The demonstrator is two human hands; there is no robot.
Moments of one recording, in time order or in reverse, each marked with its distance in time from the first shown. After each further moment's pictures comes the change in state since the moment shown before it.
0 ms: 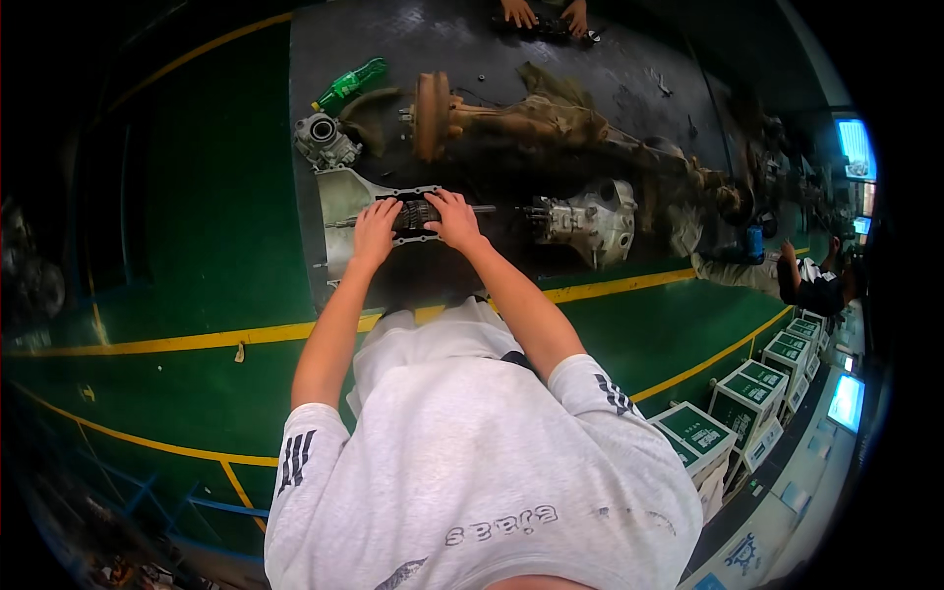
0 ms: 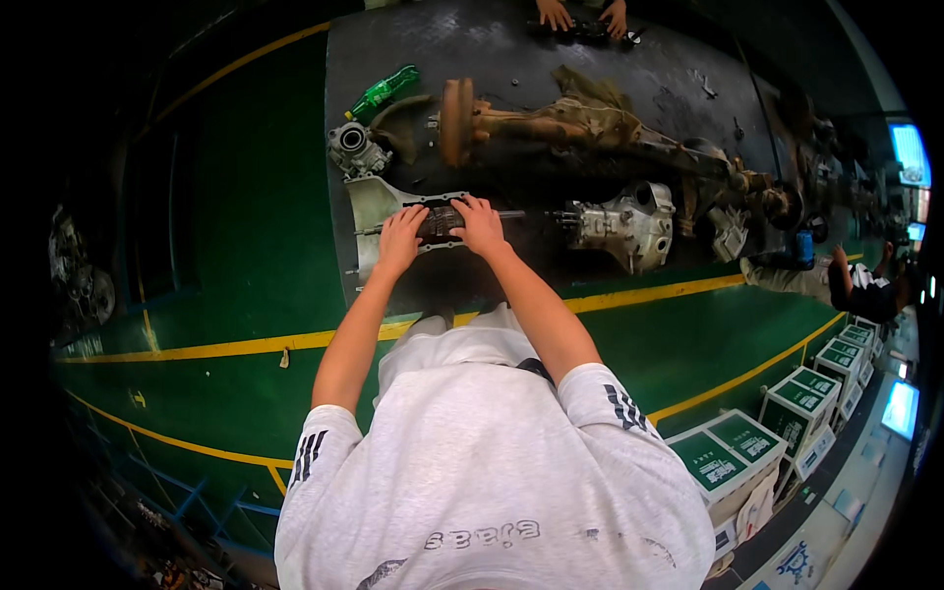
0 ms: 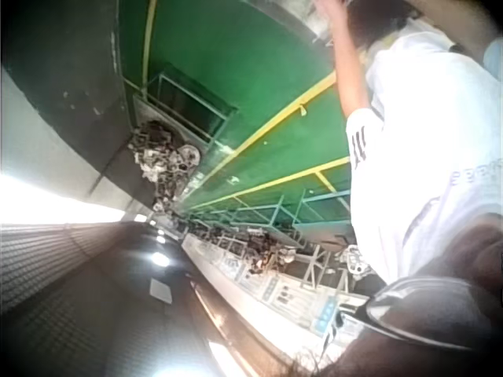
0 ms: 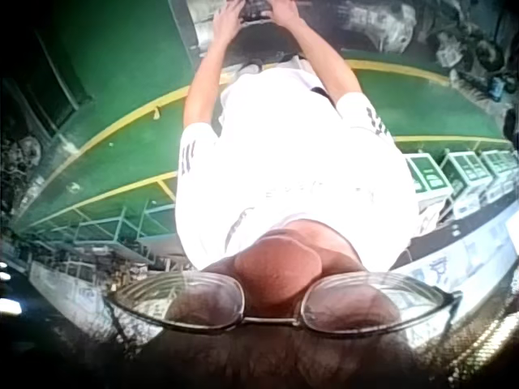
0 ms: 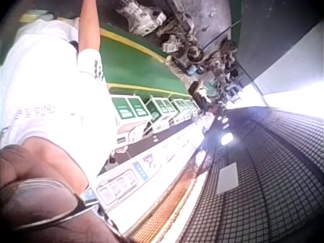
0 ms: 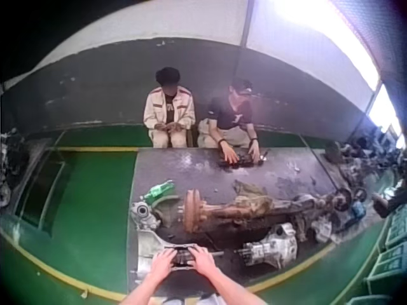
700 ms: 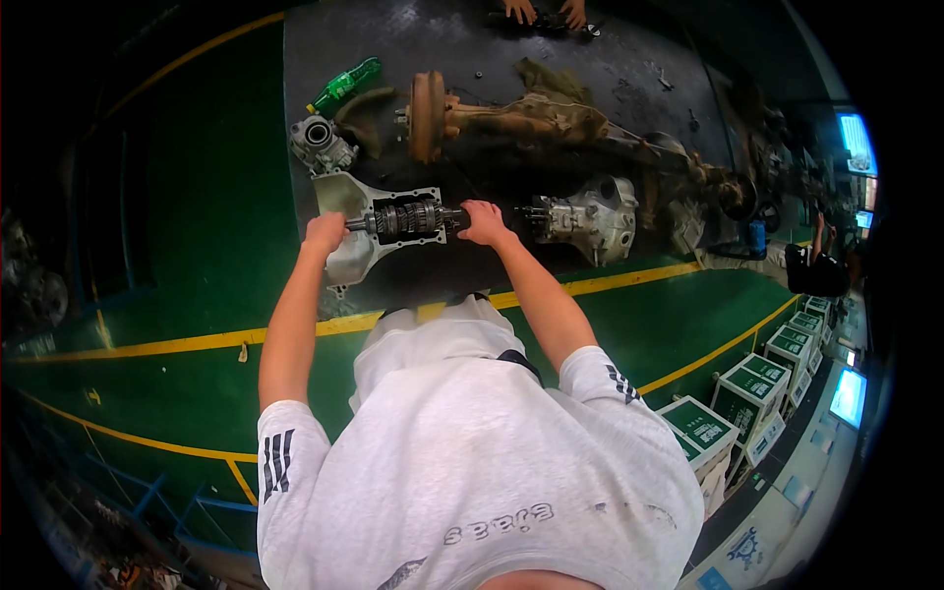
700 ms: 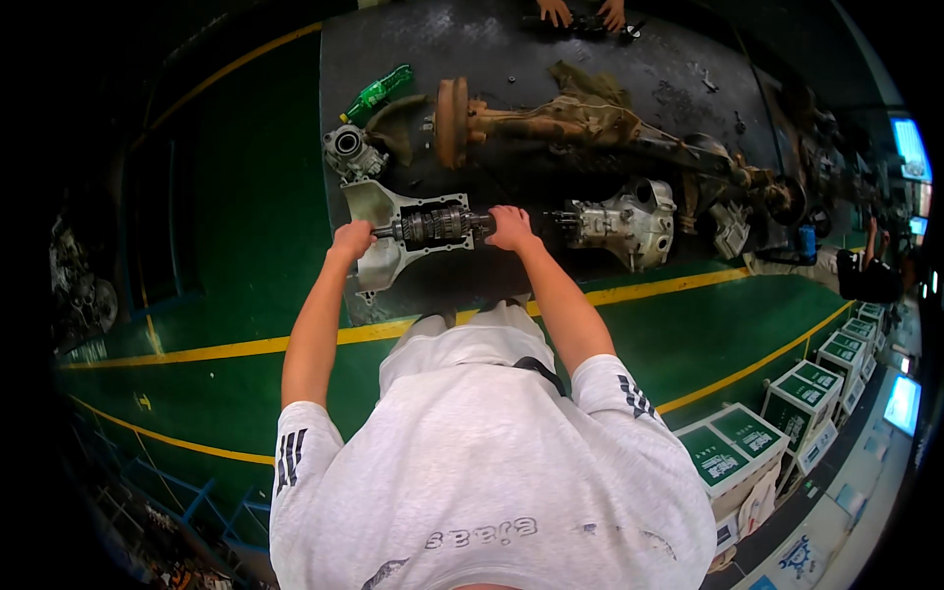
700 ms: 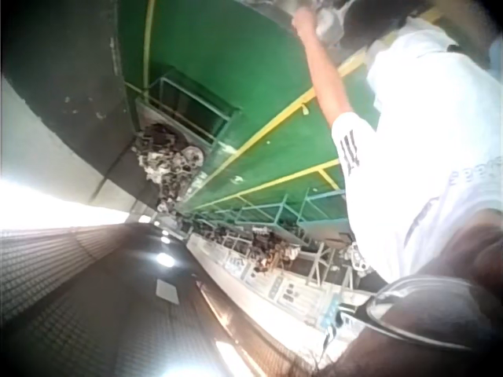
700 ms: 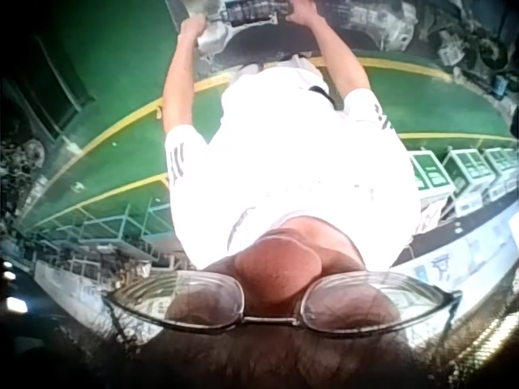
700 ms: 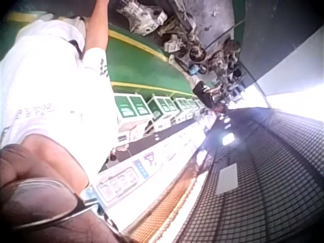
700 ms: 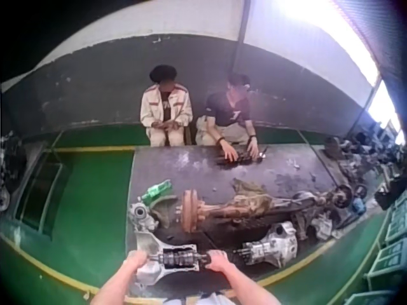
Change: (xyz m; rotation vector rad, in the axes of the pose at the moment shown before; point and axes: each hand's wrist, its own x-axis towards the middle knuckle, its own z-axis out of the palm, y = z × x) left_hand 0.015 -0.093 -0.034 0.195 -0.623 -0.267; right_hand -0.006 0.074 -0.013 0.016 -0.203 0.222
